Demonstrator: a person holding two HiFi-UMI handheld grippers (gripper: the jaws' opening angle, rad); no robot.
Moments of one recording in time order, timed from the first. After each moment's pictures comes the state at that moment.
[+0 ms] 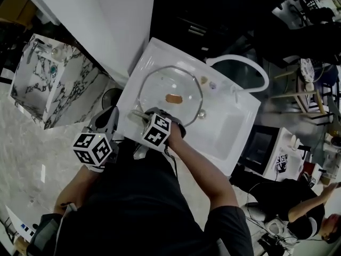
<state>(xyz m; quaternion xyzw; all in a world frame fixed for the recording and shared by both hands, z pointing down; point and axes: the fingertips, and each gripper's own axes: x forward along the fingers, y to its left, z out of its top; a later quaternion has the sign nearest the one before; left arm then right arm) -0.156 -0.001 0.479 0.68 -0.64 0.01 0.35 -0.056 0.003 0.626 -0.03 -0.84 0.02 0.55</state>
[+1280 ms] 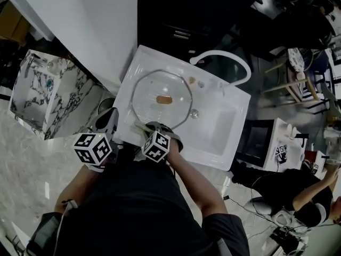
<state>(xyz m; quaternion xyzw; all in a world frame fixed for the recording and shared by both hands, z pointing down) -0.133 -0.011 0.456 0.72 -0.61 0.01 0.33 -0.011 0.027 0.629 0.07 -0.85 0.00 0.52</state>
